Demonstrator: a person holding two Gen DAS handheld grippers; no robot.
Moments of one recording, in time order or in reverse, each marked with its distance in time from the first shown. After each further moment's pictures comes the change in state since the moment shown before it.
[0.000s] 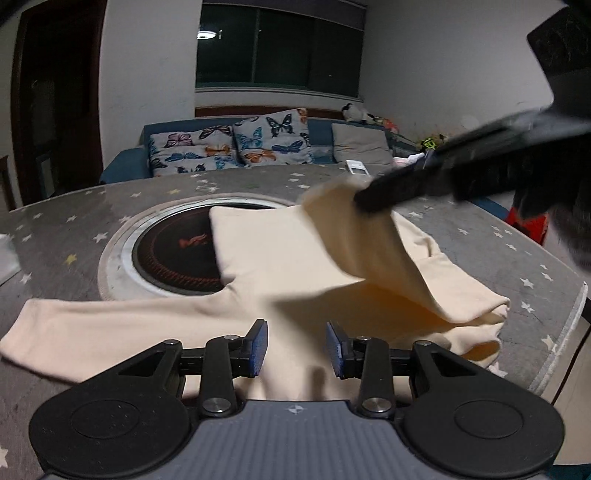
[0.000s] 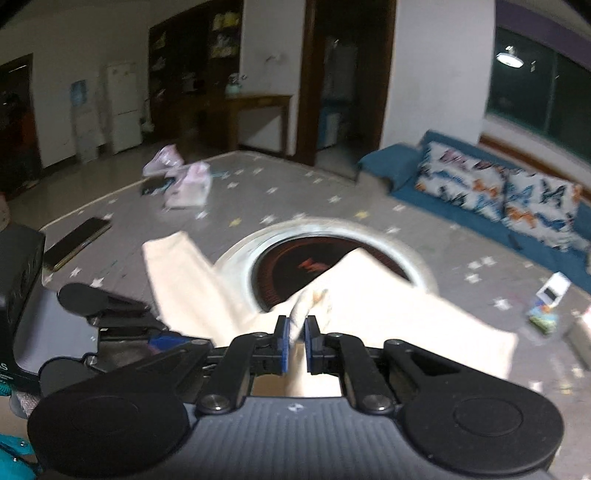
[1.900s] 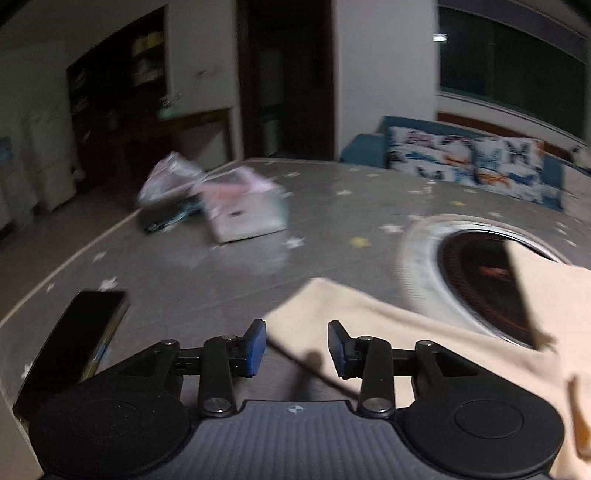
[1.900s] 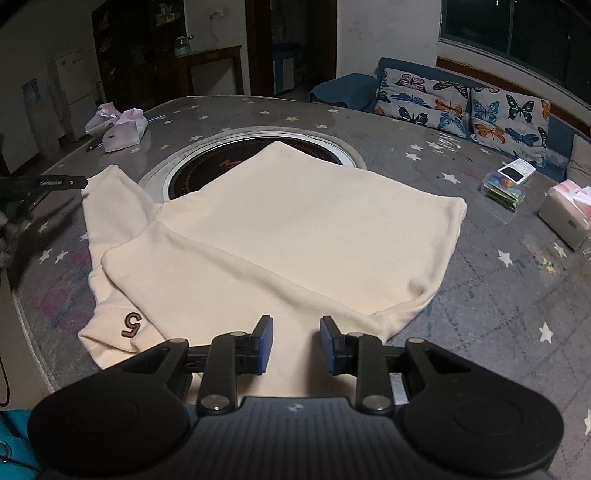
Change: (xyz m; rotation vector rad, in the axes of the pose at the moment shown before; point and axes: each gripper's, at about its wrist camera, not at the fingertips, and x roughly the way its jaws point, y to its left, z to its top) left arm -0.009 0.139 -0.002 -0.378 0.017 0.699; right arm -0.015 -0.084 -0.096 0.165 0.154 -0.074
